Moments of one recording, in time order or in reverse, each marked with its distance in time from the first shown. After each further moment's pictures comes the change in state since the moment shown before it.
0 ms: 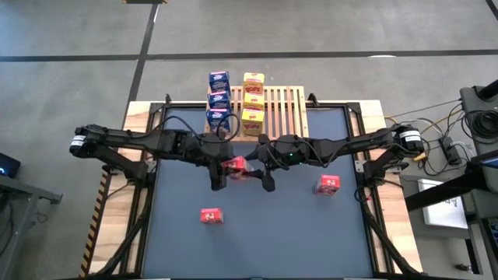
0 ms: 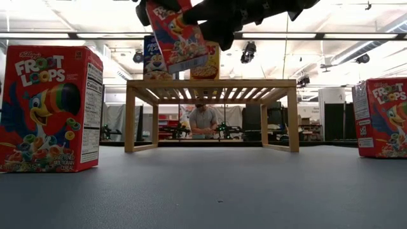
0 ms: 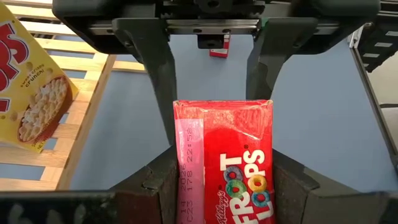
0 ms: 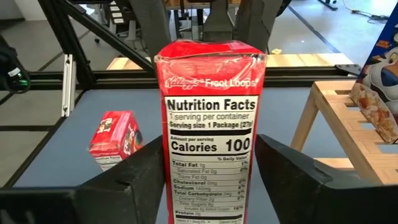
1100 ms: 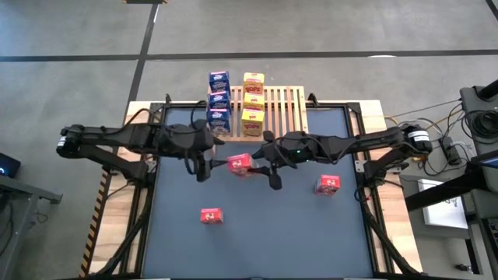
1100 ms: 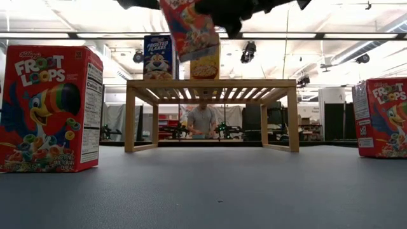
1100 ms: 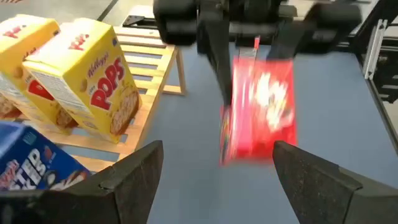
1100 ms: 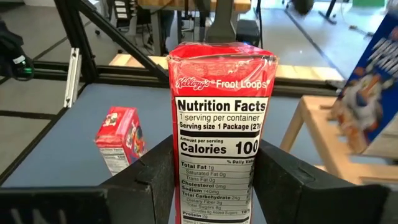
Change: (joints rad) left arm -0.005 -0.193 -0.030 -0.048 -0.128 0.000; right arm 0.000 -0.093 0.000 -0.091 -0.006 -0.087
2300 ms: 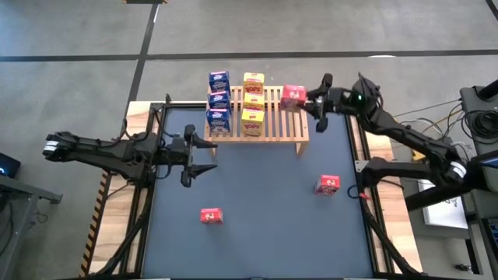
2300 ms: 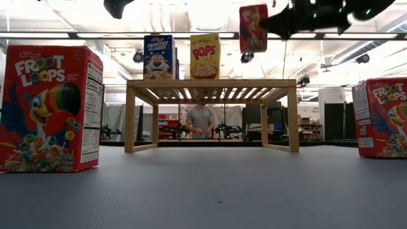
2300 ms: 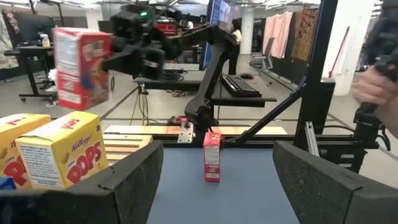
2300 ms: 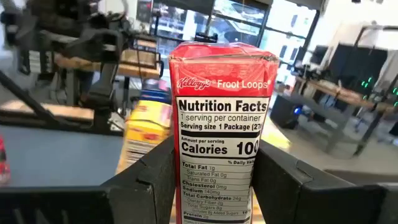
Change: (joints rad) left arm -0.015 -0.358 -0.592 0.830 0.107 0.127; right arm -0.789 -0.476 -0.306 0.162 -0.529 -0.167
